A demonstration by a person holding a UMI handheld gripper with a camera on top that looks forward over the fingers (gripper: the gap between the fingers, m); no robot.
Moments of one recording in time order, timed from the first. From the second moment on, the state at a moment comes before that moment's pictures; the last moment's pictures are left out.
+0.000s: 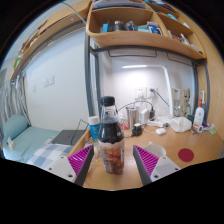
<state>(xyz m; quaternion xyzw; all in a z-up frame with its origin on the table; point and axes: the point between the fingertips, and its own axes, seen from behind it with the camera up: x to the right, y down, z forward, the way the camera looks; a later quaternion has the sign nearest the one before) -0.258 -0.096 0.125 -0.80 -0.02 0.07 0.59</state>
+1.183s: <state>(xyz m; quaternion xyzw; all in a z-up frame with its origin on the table) -0.330 0.014 0.221 -0.70 0.30 0.42 0.49</state>
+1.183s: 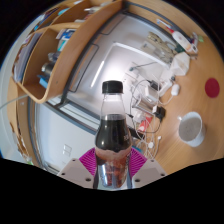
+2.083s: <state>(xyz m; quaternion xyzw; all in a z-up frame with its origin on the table) -0.308 0.015 0.161 -0.56 0.54 0.58 0.25</state>
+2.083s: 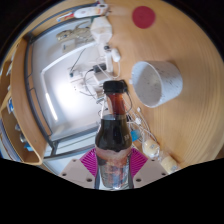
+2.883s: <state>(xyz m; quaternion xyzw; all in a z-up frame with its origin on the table) -0.002 0.040 0.143 -0.79 0.07 -0.06 0.60</state>
